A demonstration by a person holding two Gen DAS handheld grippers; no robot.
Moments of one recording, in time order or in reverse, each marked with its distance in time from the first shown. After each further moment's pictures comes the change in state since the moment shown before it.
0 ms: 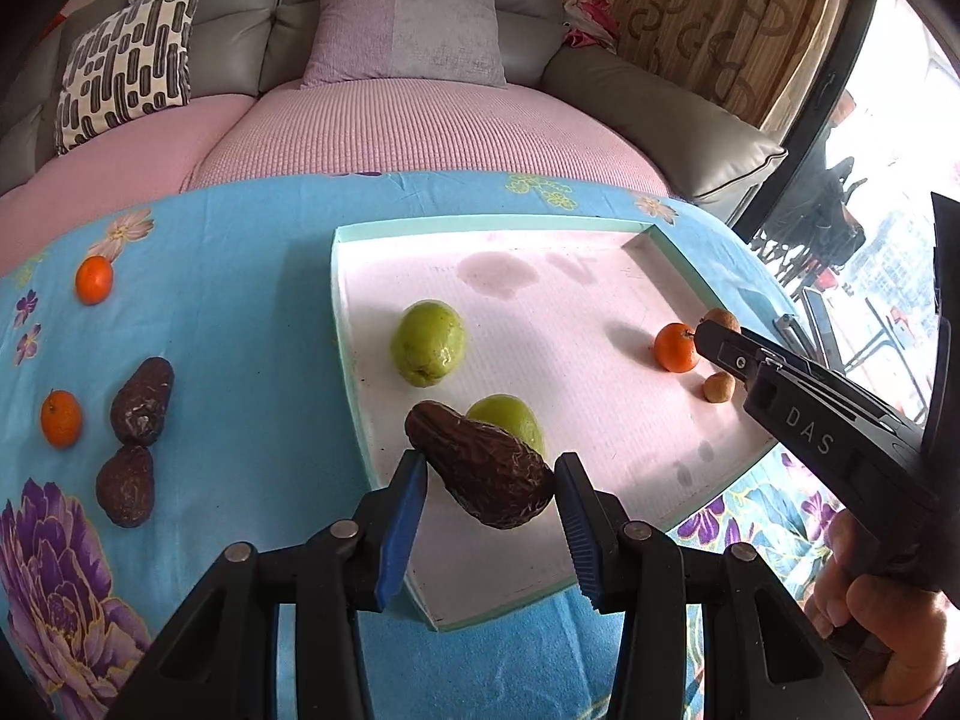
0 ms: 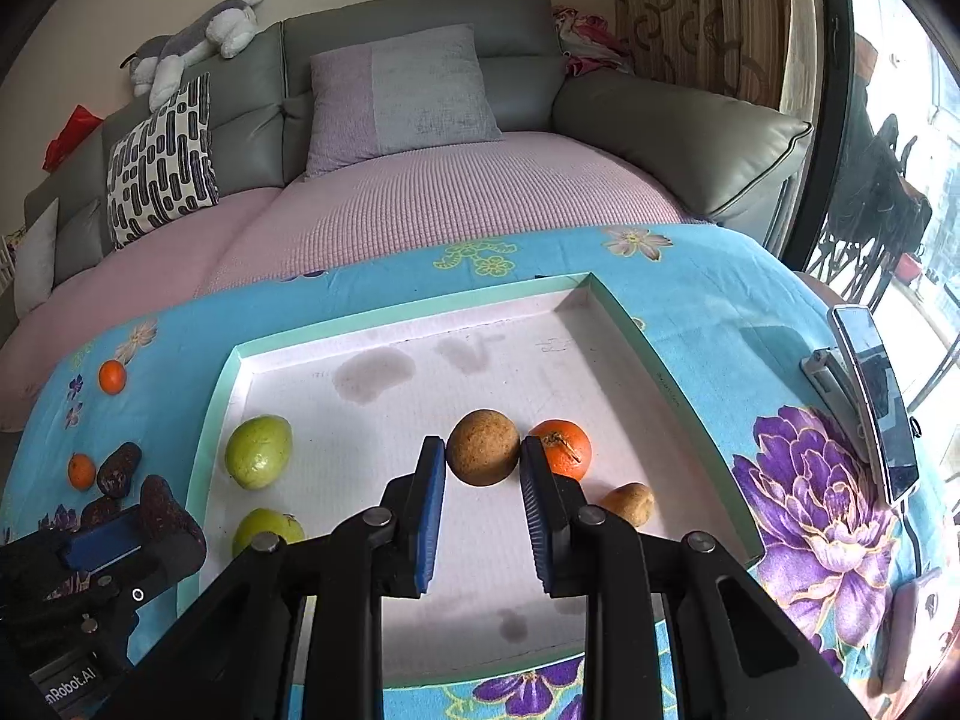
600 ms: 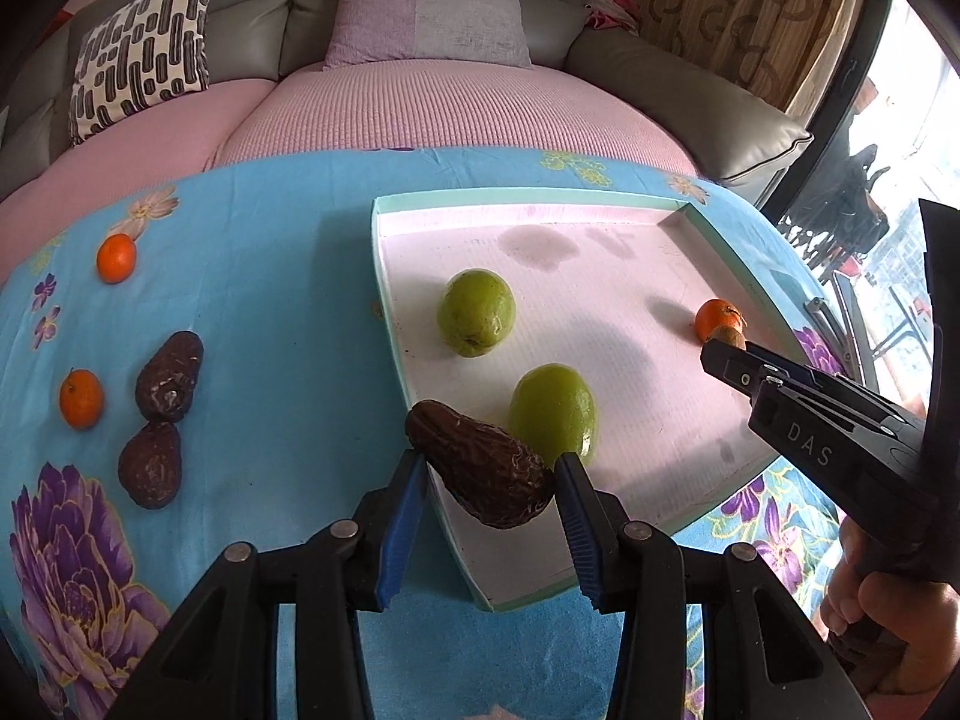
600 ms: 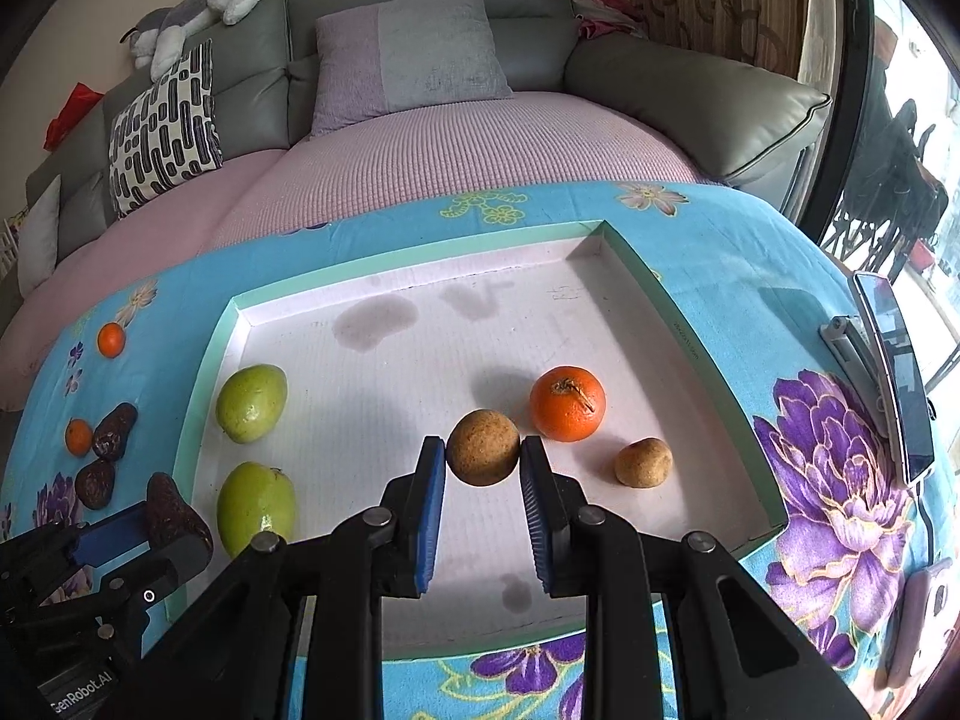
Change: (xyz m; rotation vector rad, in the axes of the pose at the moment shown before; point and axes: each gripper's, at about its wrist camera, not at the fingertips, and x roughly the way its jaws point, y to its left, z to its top) left arm 0.005 0.015 -0.004 -0.002 0.046 0.062; right arm 0.016 0.001 -0.013 -0.020 0.100 0.027
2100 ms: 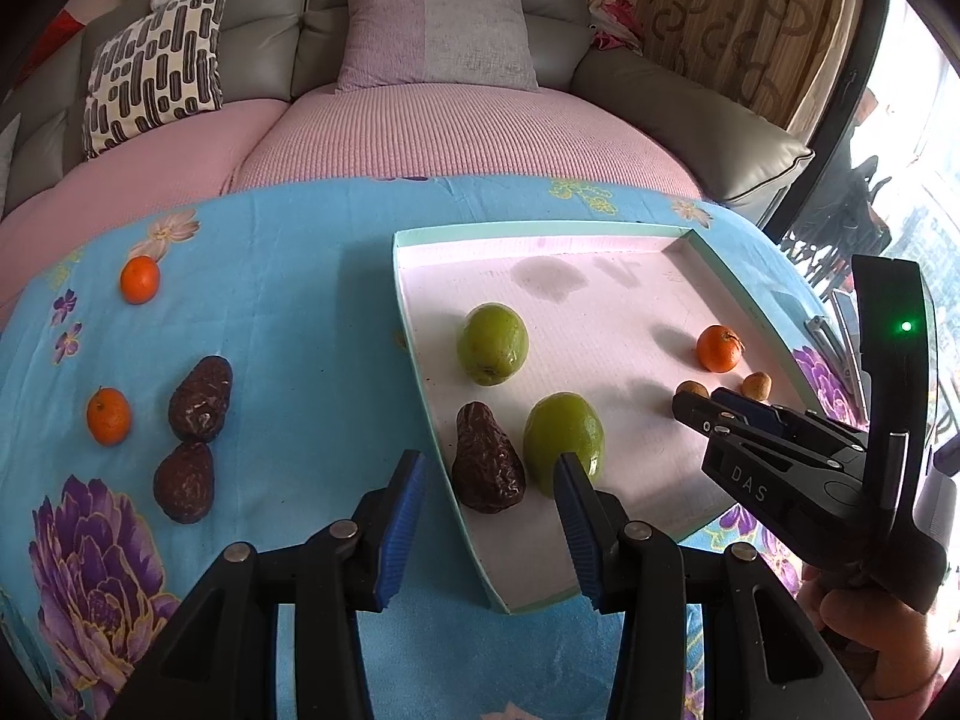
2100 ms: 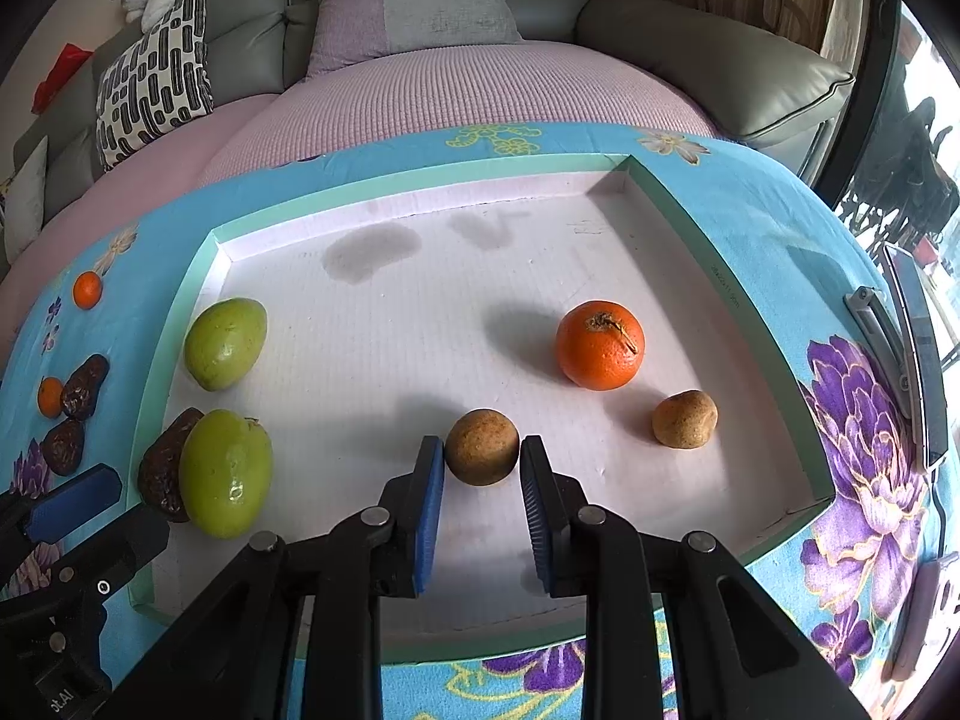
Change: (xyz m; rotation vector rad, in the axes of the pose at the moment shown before) left arm -0.019 0.007 0.006 -0.012 -0.057 0.018; right arm 0.029 0.008 -0.010 -0.028 0.112 -0.021
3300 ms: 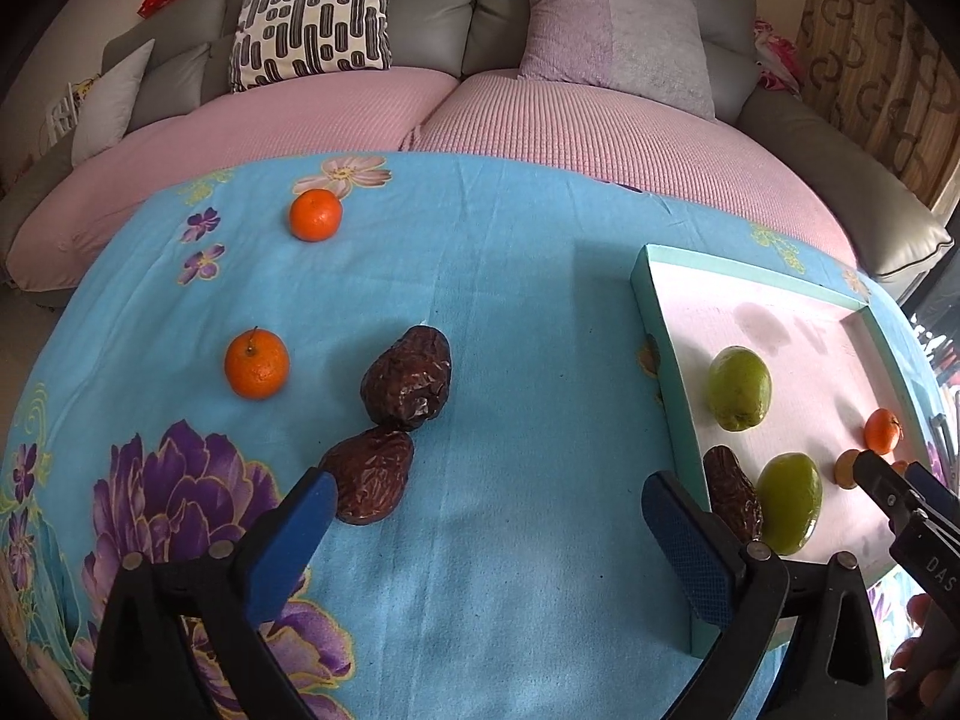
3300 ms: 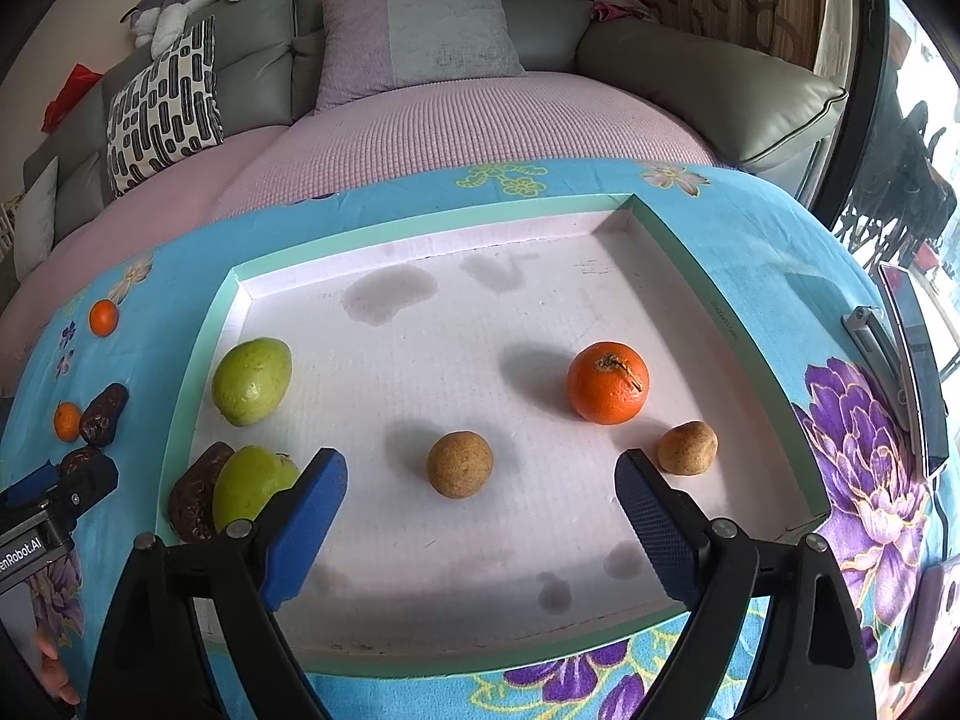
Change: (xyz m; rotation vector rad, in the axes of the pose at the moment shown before) left arm 0.012 0.081 -0.006 -0.221 -0.012 0.266; right arm -0.013 0.005 0.005 0.011 -0.078 0.014
